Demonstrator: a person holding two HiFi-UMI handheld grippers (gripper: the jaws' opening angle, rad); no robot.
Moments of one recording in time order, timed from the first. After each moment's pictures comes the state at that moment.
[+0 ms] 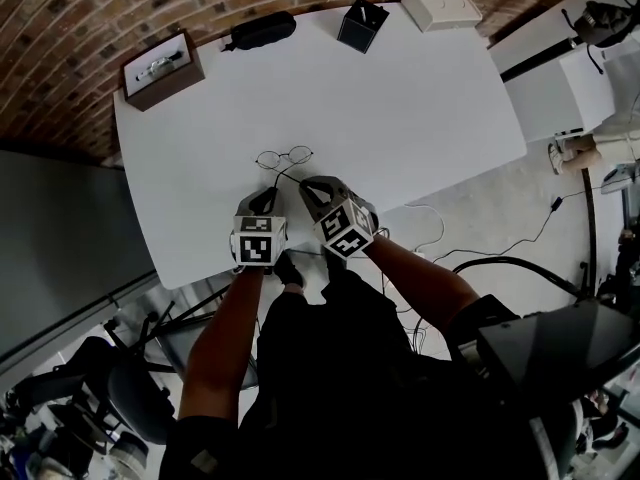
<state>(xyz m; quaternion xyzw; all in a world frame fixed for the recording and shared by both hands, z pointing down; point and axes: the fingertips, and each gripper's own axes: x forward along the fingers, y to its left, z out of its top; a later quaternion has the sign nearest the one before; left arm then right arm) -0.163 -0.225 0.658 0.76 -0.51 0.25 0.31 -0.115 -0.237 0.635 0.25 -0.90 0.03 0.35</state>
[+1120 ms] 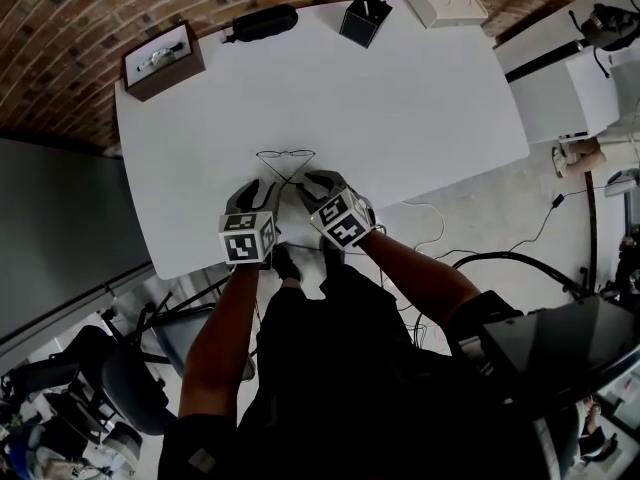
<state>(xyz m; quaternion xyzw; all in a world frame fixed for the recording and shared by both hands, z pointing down) -0.173 -0.224 0.649 0.74 -0.55 0.18 0.34 -0.107 -0.230 0.658 0.23 -0.90 0.10 0.36</state>
